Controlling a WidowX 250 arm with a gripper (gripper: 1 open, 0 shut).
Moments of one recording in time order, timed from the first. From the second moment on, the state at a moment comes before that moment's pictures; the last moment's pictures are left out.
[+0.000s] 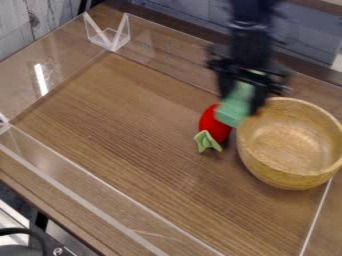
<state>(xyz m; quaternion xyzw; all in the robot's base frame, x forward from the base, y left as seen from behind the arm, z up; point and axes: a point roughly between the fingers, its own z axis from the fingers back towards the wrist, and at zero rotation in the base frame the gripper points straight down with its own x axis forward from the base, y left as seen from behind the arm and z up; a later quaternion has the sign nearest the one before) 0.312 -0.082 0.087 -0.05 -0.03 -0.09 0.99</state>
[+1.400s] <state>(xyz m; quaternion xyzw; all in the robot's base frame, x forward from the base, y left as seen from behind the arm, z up) 0.311 -0.101 0.069 -0.06 -0.07 -0.04 0.99</state>
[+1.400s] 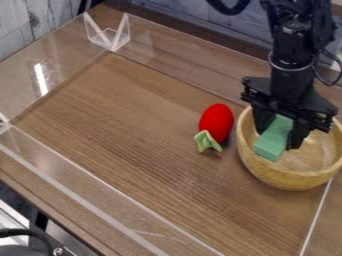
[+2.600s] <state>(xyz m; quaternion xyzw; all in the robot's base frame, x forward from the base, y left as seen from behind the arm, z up) 0.310 -0.094 0.069 -0.06 -0.09 -0.02 0.99</state>
